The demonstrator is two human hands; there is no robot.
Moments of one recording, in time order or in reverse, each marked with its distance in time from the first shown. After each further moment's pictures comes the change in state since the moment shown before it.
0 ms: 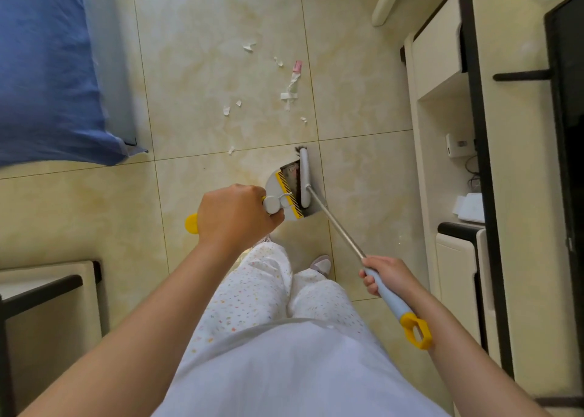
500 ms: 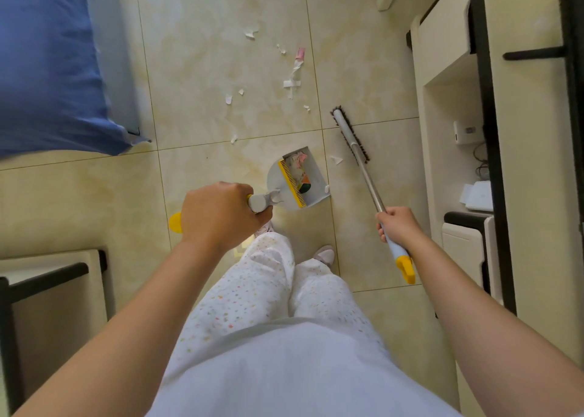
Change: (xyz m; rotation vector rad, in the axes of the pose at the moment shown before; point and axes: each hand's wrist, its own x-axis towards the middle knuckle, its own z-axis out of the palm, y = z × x) left_hand -0.036 -0.010 0.012 0.002 0.032 0.006; right_hand 0.080 -0.020 -0.024 -0.410 0.260 -0.269
